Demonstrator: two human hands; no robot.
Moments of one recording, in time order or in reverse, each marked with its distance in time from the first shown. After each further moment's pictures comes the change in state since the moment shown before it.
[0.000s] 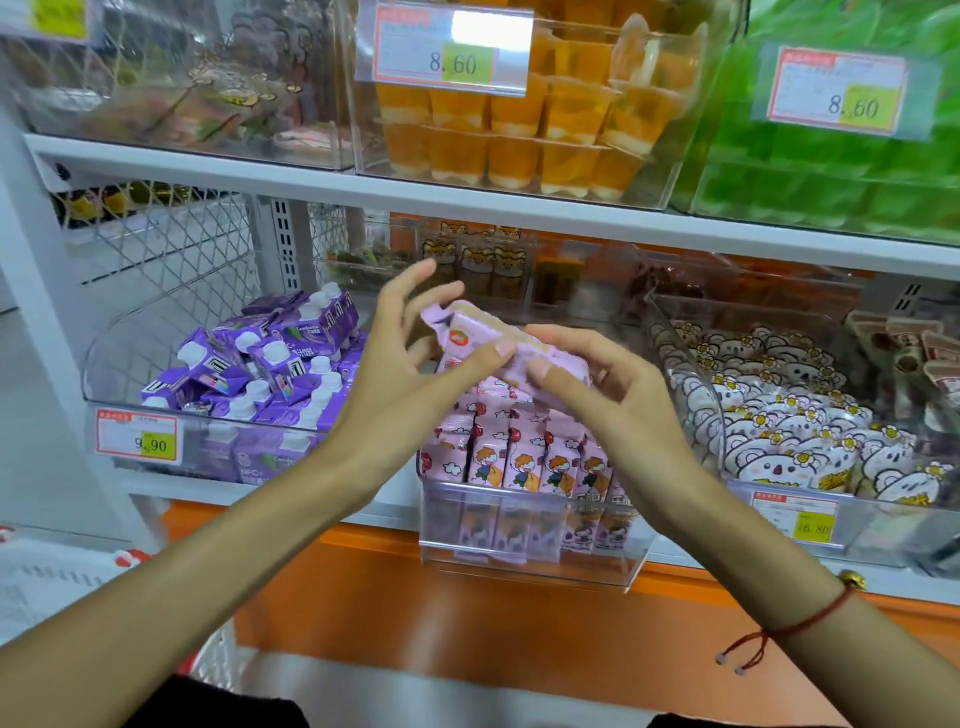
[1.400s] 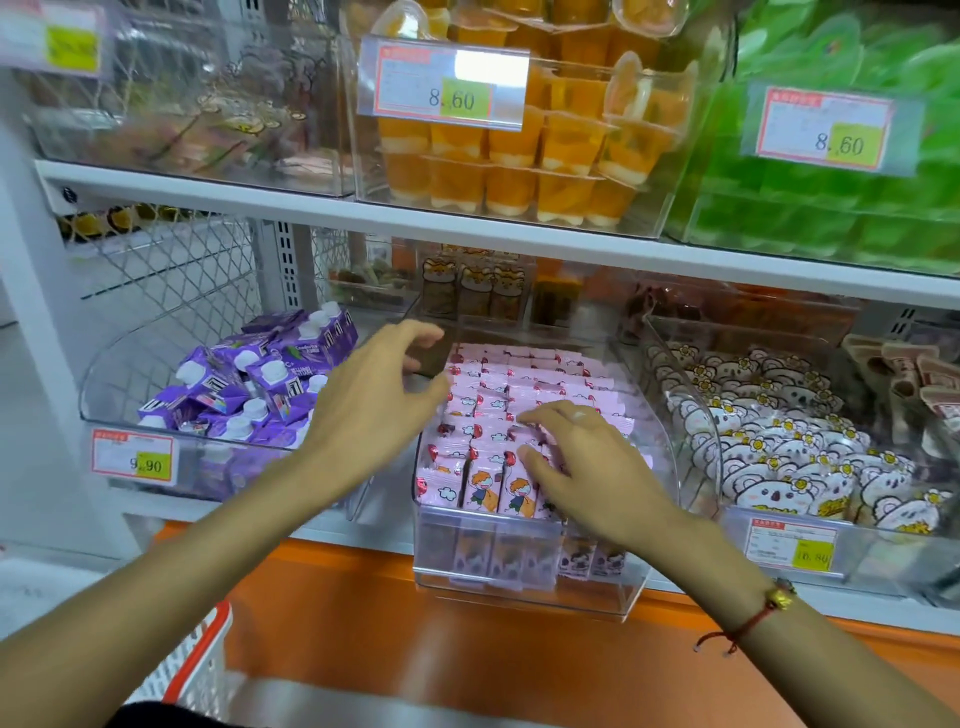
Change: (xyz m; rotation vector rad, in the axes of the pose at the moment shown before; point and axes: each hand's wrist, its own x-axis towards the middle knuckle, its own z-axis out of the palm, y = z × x) left_hand 0.027 -0.017 -0.026 0.915 0.052 0.063; right_hand 0.017 0.056 -0.019 -1.161 -0.206 -0.107
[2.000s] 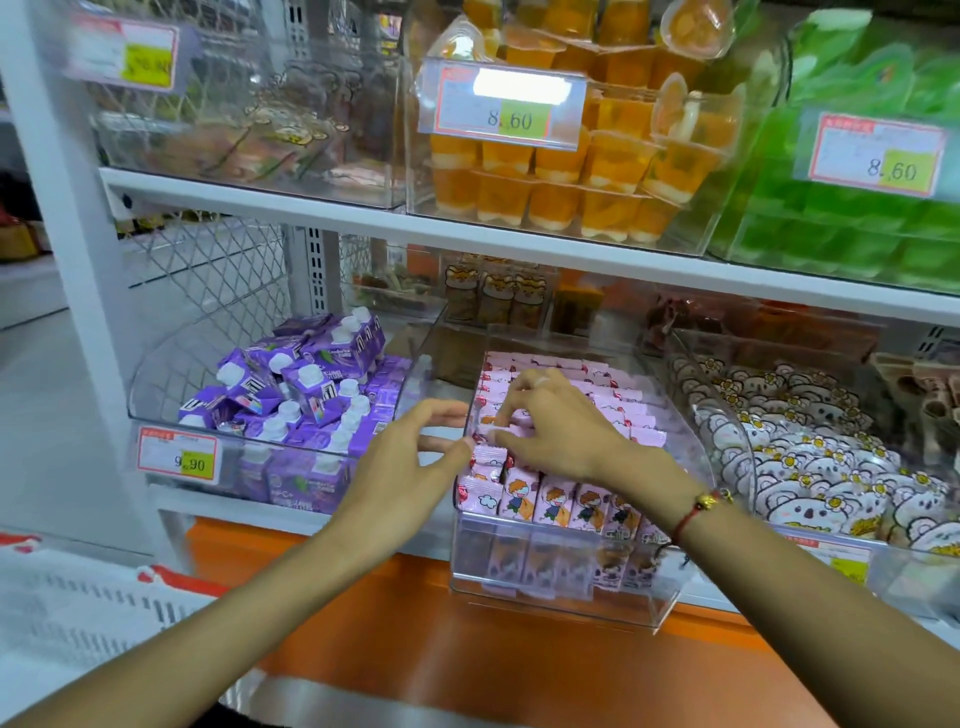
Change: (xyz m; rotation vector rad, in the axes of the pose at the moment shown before) left_hand -0.045 -0.007 0.002 -0.478 -0.129 -0.242; right_hand 0.065 -0.027 0.007 -0.013 -0.144 -0.084
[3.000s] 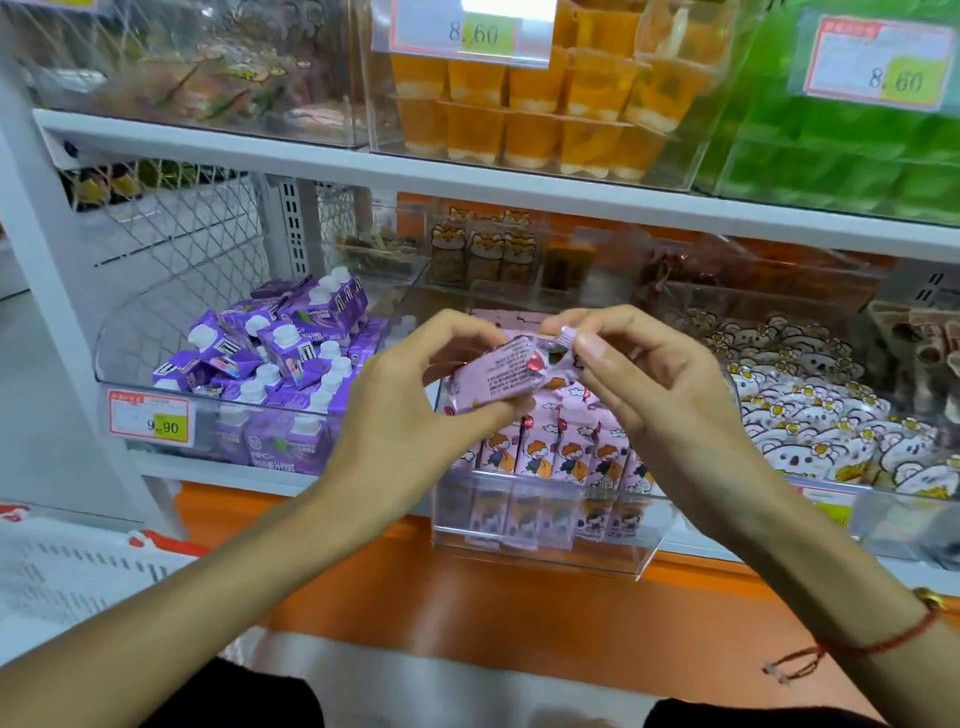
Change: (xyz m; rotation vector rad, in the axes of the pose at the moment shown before) left_hand -0.012 0.029 0.011 -0.012 0.025 0.486; right_hand -0.099 -0.028 -0.053 1.234 0.344 -0.064
